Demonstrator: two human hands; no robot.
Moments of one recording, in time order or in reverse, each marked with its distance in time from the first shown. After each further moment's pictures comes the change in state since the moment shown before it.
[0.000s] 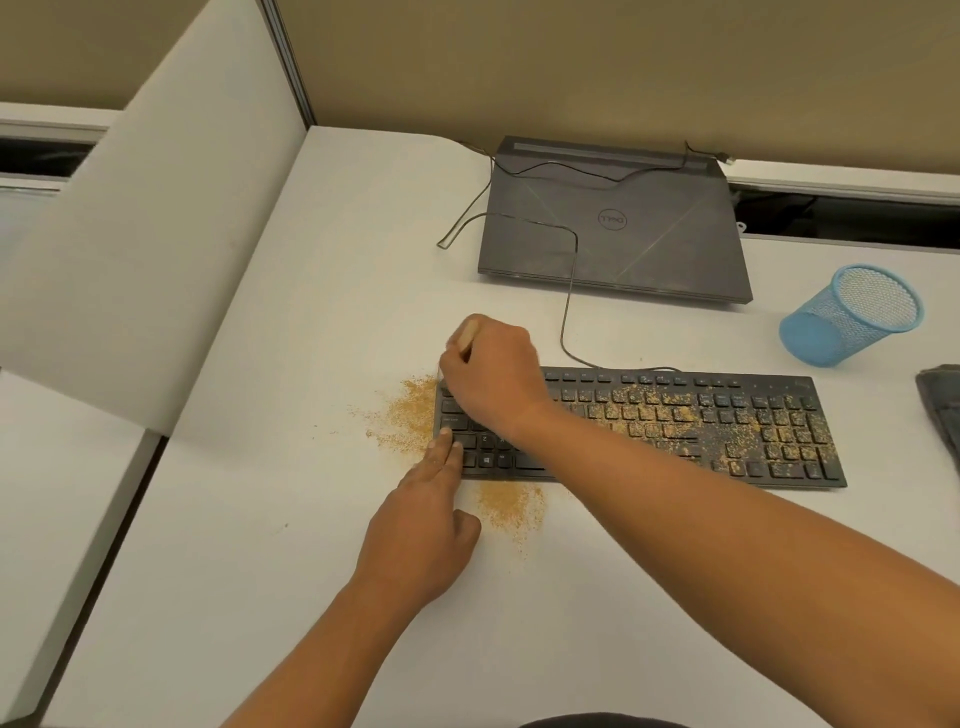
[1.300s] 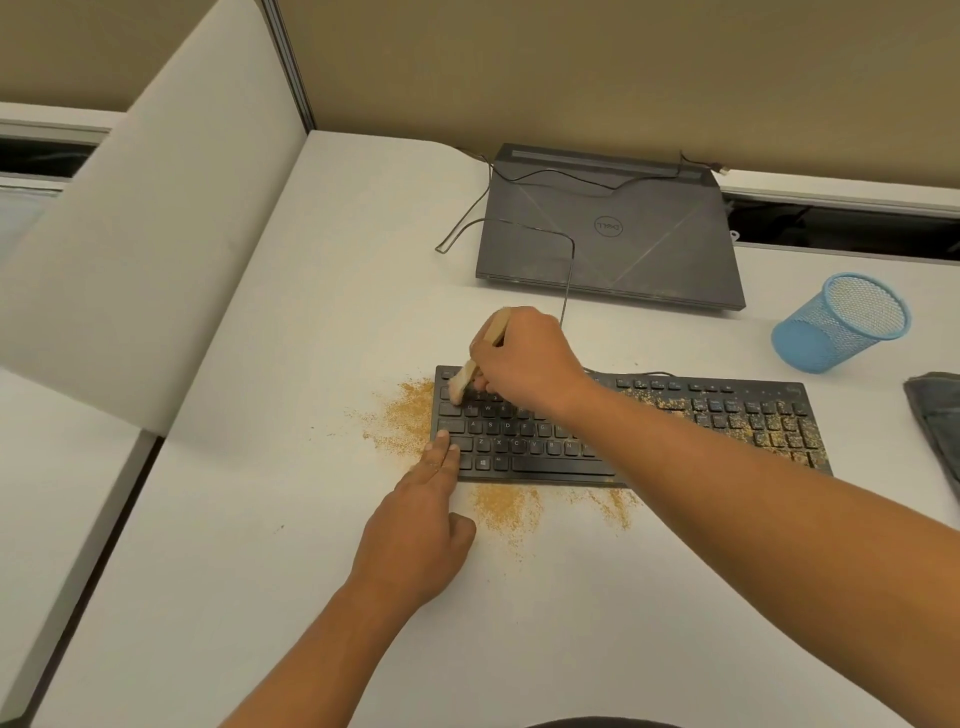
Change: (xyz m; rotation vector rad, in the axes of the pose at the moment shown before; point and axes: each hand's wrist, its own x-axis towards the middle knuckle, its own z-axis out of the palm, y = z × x) left_hand 0.000 -0.004 0.003 -0.005 -0.003 0.011; right_hand 0.008 0.014 -0.031 0.059 -0.124 0.099
